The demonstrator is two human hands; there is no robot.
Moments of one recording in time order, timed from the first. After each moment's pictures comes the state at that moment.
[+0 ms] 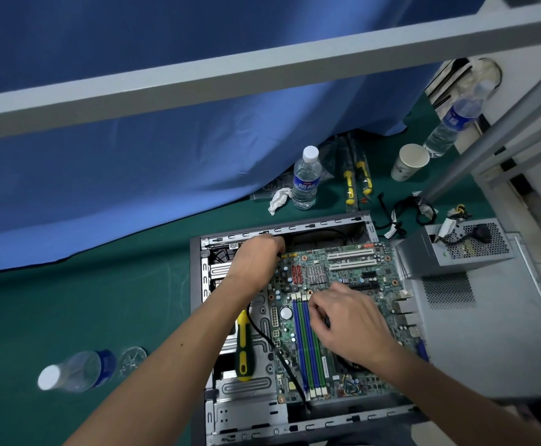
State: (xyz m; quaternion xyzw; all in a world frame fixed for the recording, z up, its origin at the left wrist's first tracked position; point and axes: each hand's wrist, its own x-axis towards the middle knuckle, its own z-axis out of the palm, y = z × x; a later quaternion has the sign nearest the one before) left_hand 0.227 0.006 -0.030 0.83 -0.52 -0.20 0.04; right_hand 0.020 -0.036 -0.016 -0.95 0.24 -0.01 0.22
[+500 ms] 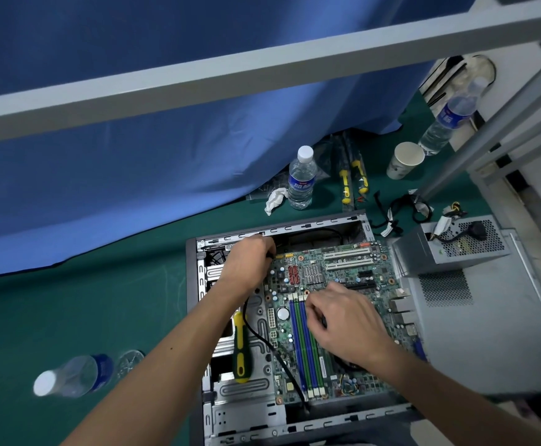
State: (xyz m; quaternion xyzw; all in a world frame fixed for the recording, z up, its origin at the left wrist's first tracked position) left_hand 0.231 0.011 -0.030 0.85 -0.48 -0.22 0.07; right_hand 0.020 -0.037 -0.014 -0.94 0.25 0.02 0.23
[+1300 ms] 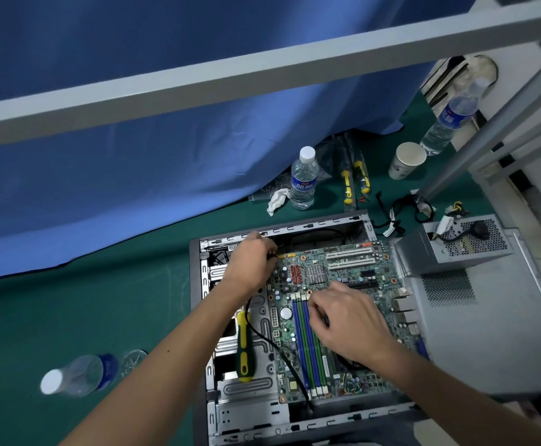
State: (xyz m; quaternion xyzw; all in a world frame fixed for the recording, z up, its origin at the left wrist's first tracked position) left_hand 0.228 0.015 -0.029 0.85 -0.46 -0.23 0.11; right_hand 0.021 -0.037 -0.012 -0.94 0.25 0.03 0.23
